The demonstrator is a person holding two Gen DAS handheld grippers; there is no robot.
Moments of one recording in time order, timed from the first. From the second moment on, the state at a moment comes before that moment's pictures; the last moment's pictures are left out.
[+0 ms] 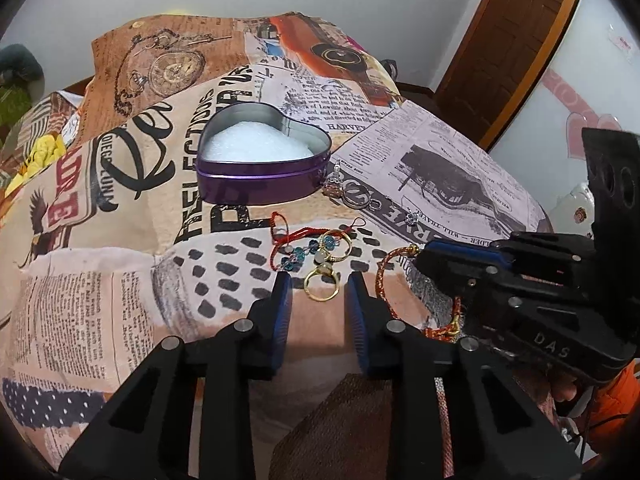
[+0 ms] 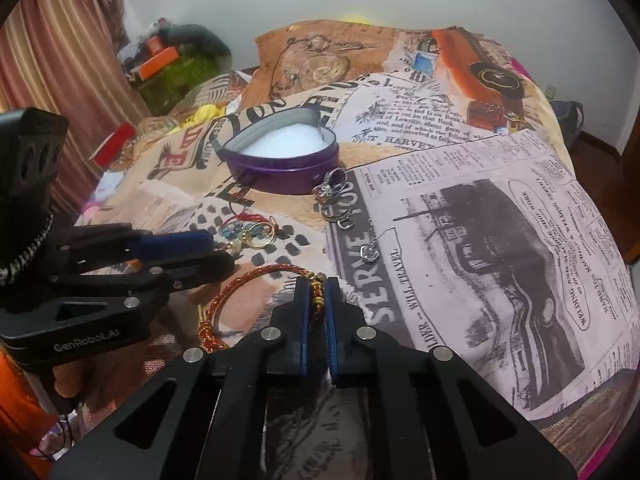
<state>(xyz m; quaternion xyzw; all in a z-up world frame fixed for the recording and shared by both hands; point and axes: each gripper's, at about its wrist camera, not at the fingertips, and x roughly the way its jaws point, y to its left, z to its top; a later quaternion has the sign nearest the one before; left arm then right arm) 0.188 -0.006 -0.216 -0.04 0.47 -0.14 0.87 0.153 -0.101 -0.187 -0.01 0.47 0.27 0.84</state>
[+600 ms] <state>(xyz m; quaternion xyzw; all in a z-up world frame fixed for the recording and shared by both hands) 0.181 -0.011 -0.207 -0.02 0.45 -0.12 0.88 0.148 -0.107 -0.162 0.00 0.43 0.26 0.87</state>
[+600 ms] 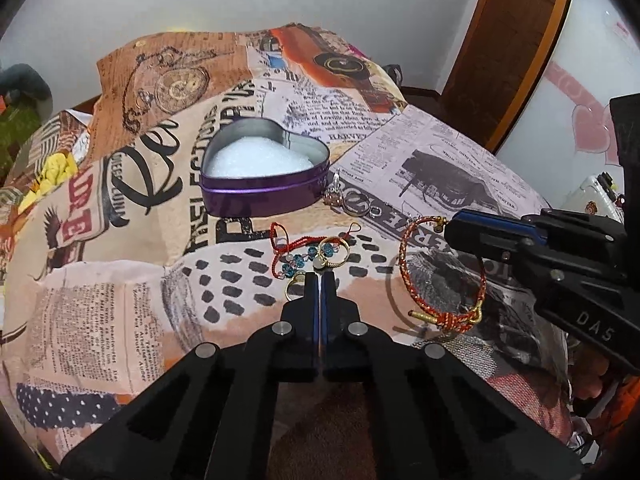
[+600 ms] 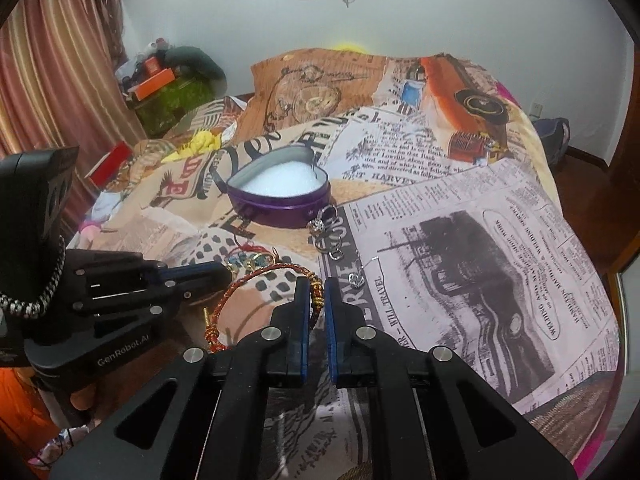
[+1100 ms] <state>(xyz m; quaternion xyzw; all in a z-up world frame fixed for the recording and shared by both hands) 0.176 0.005 -0.181 -0.03 0.44 -0.11 0.89 0.148 -0.112 -0.140 0.01 0.39 0.24 0.89</state>
